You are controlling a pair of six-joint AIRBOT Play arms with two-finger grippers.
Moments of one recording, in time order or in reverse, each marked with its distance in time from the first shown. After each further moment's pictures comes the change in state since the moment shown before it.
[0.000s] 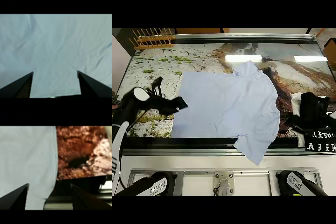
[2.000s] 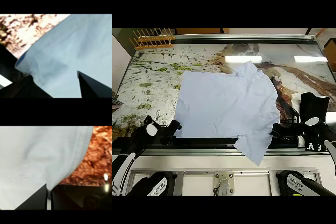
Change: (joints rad) left arm 0.004 0.173 -0.523 0.159 0.338 -0.681; right arm 0.198 -0.087 -0.186 0.126 -0.215 -0.054
